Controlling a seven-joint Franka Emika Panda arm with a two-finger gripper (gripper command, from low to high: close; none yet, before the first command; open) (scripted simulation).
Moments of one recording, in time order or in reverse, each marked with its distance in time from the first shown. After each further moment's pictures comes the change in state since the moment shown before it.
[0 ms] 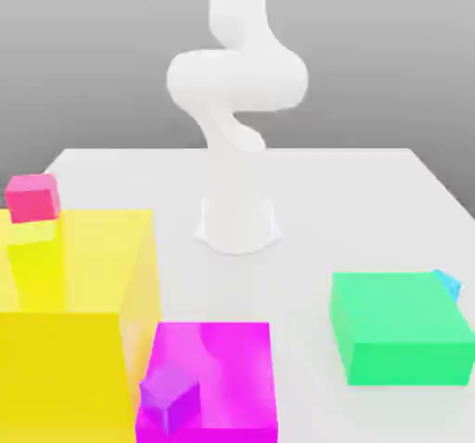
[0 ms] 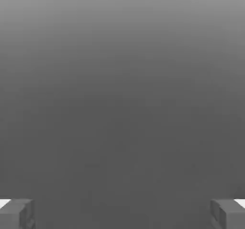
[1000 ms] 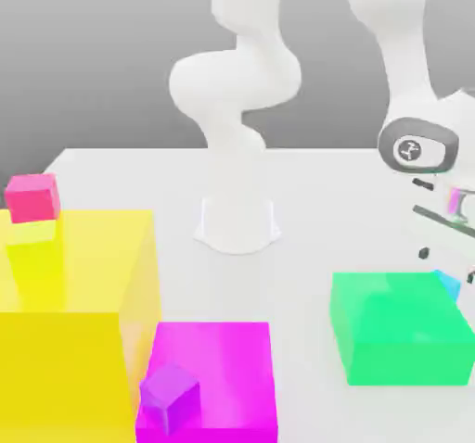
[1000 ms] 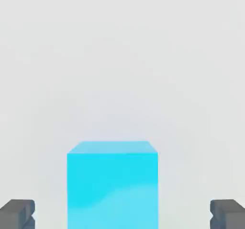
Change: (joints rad) arm 0.515 0.978 0.330 -0.319 -0.302 0.547 -0.903
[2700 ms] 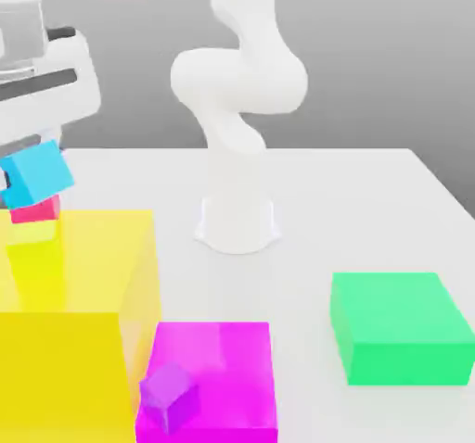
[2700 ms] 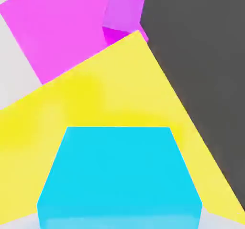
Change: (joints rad) arm -0.890 -0.411 -0.515 0.347 0.326 -0.737 -0.535
